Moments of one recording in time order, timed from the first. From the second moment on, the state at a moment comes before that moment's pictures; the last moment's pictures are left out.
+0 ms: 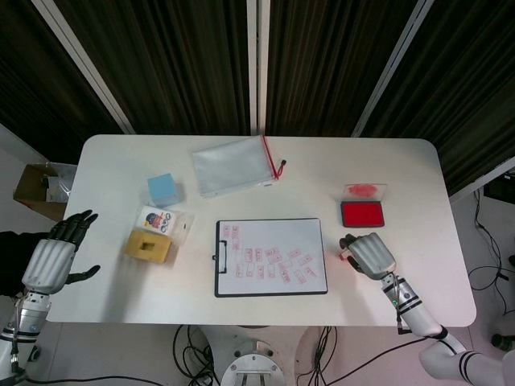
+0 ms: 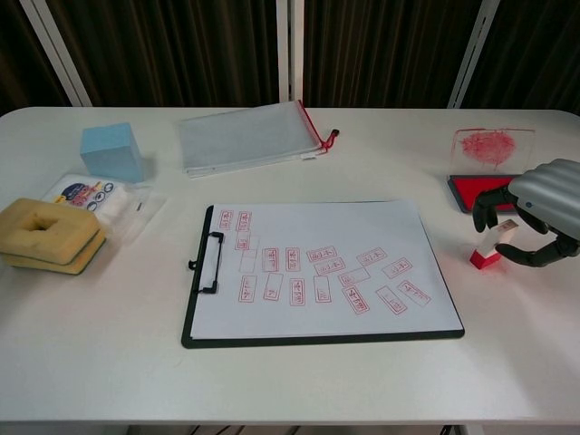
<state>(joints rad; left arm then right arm) -0.18 -1.22 -0.01 -1.45 1.58 1.45 -0.06 0.43 -1.60 -0.02 -1.07 -1.64 1.19 -0.08</state>
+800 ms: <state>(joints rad) -0.18 -1.22 -0.01 -1.44 1.58 1.45 -0.07 0.43 -1.61 -0.02 -1.06 -1.62 1.20 -0.08</state>
